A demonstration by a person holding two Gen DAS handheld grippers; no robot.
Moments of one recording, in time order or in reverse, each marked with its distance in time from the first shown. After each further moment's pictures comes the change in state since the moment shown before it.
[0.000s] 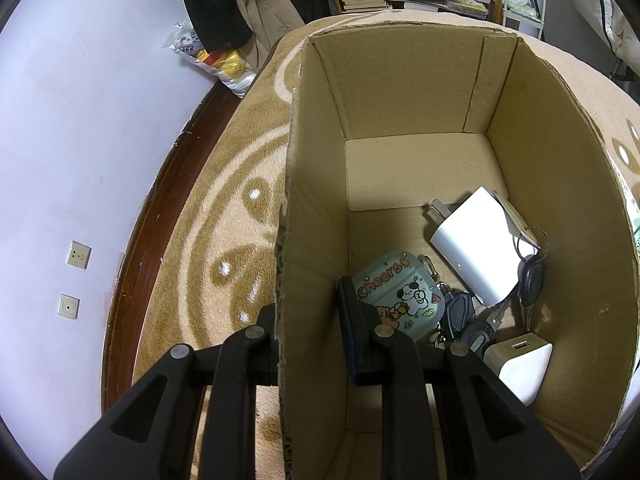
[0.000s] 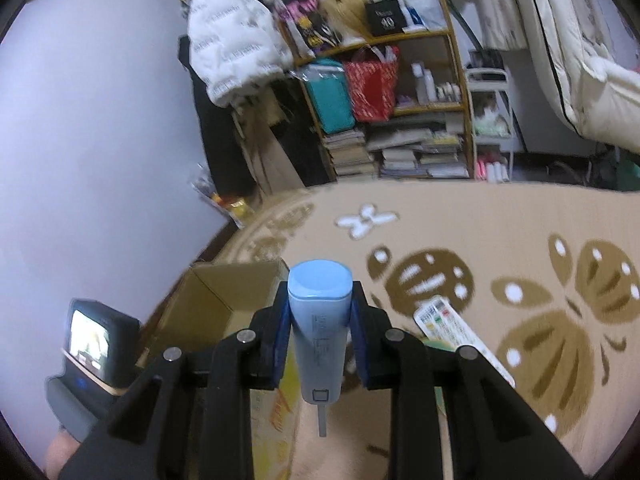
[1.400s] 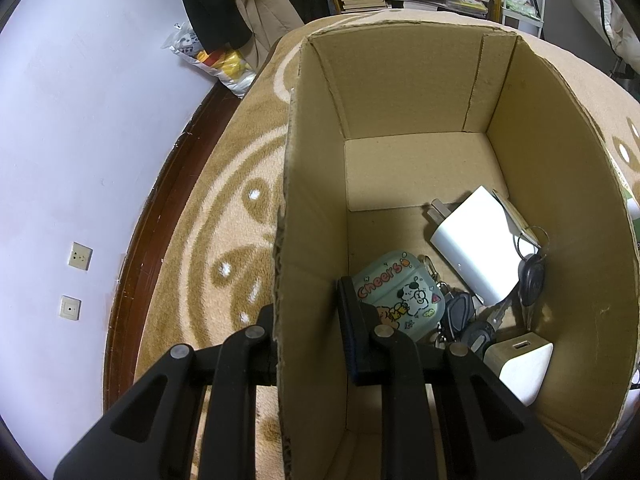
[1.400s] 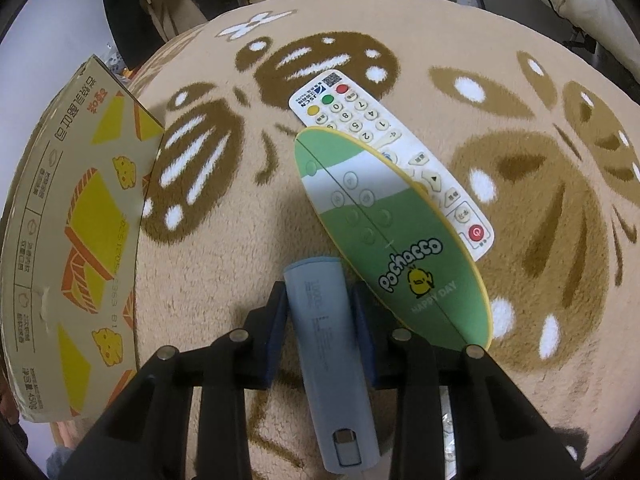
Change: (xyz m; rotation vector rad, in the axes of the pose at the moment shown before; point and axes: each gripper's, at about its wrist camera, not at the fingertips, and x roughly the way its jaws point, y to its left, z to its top) left arm 0.002 -0.001 -0.001 0.007 -0.001 0.007; right arm 0.080 -0.101 -0.108 0.092 0.552 -0.234
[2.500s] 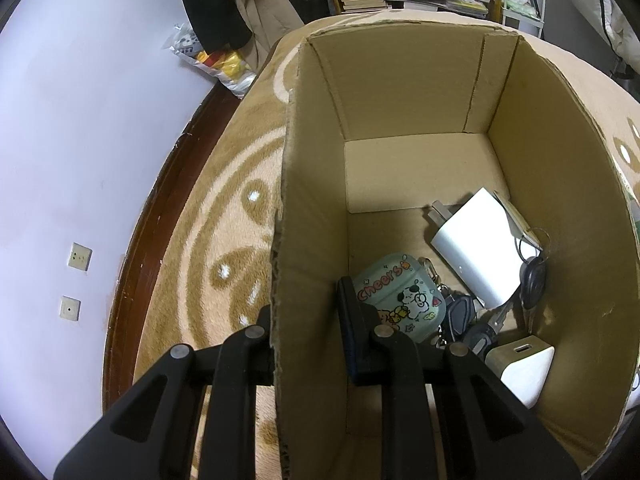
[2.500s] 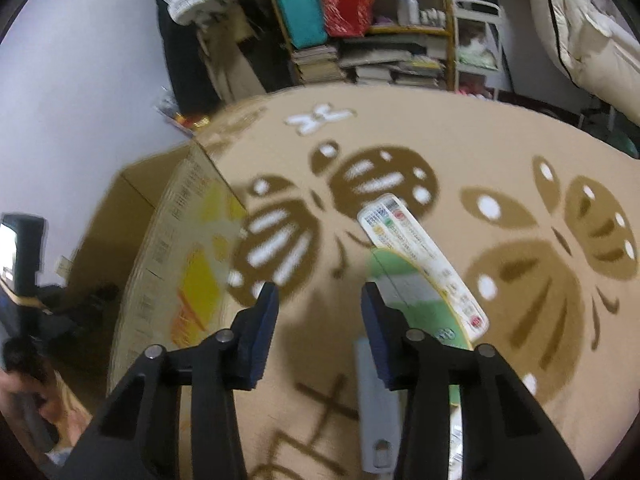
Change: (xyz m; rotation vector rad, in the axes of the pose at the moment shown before) left arm 0.004 0.000 0.001 -0.003 -0.003 -0.001; right arm -0.061 0.027 0.015 -0.097 -0.213 0.074
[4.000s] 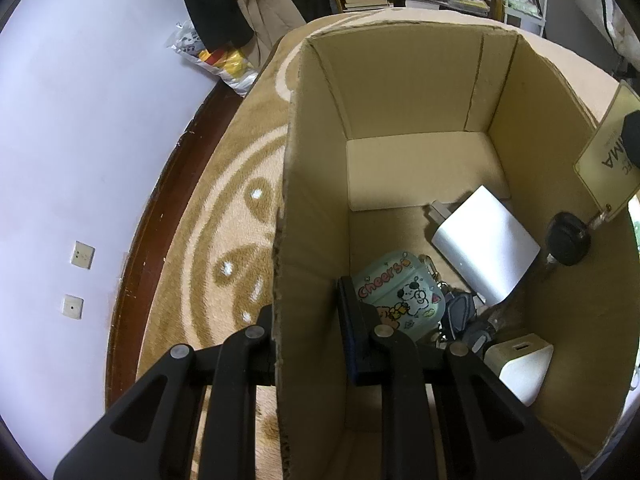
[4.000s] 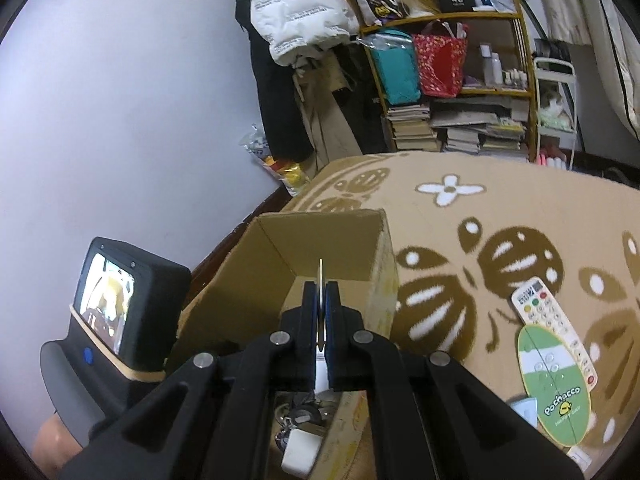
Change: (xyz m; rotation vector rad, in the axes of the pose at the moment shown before) left arm -0.006 0.000 0.002 0.001 0.009 0.010; right arm -0.014 0.111 0.020 -0.105 -0.233 0.269
